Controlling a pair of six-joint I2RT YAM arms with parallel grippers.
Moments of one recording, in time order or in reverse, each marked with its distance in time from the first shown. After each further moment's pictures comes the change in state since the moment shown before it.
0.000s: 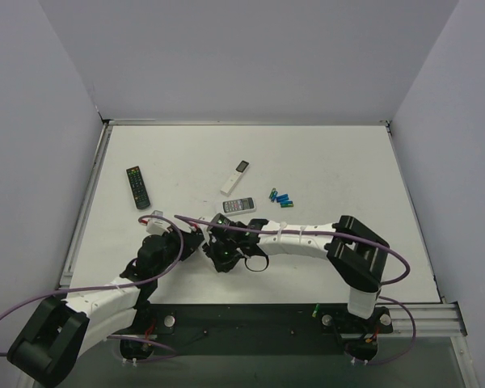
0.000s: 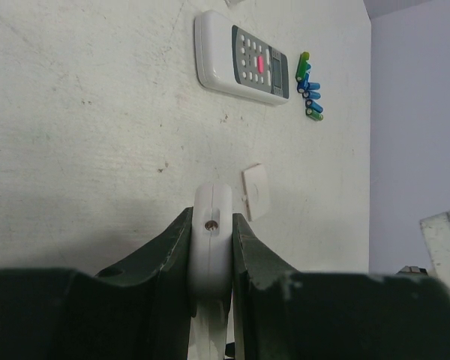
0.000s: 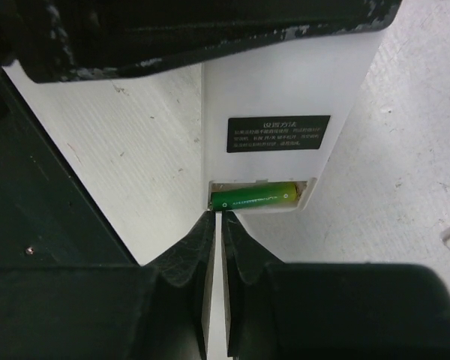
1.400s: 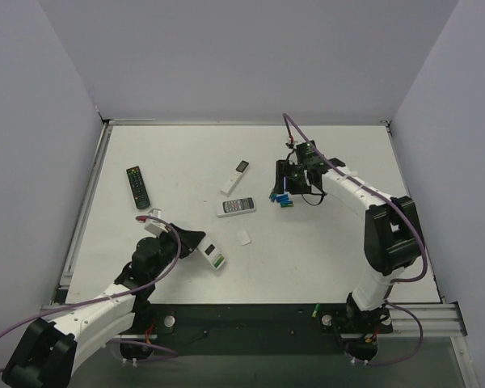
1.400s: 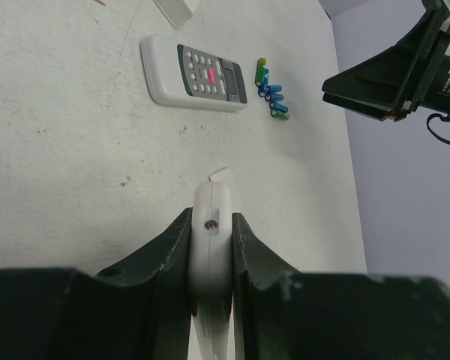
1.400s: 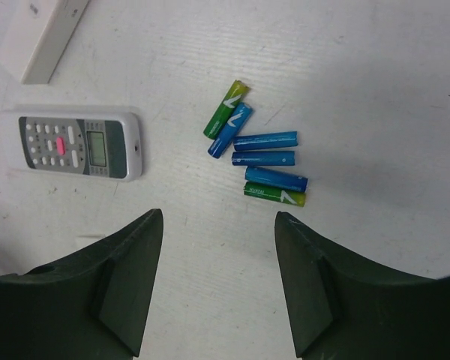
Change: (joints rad) left arm -0.001 -0.176 0.000 -0.055 0.007 0.090; right arm -0.751 -0.084 0.068 -0.093 0.011 0.076
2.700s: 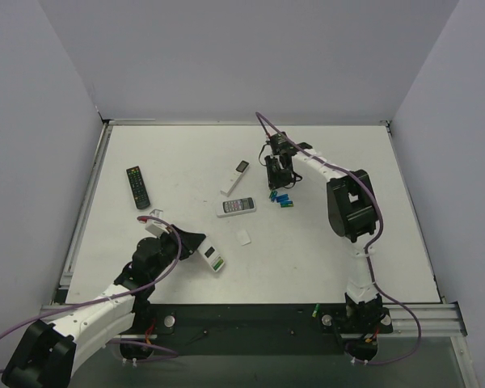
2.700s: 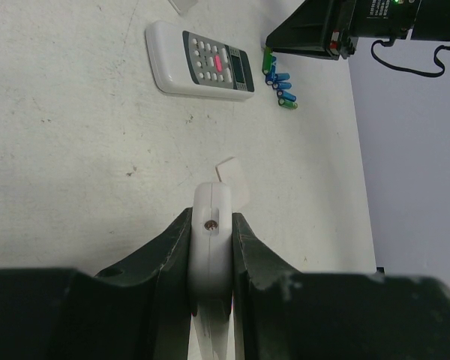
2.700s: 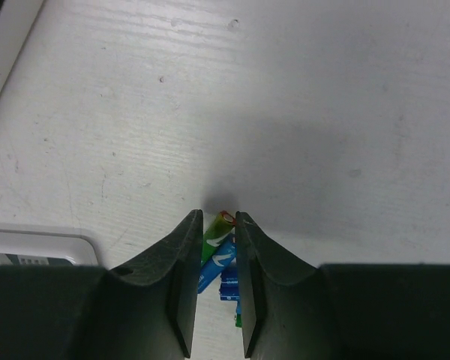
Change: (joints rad) left arm 0.000 -0.013 0.000 -0.039 0.019 0.023; right arm 0.051 0.460 0.465 -0.179 0.165 -0.042
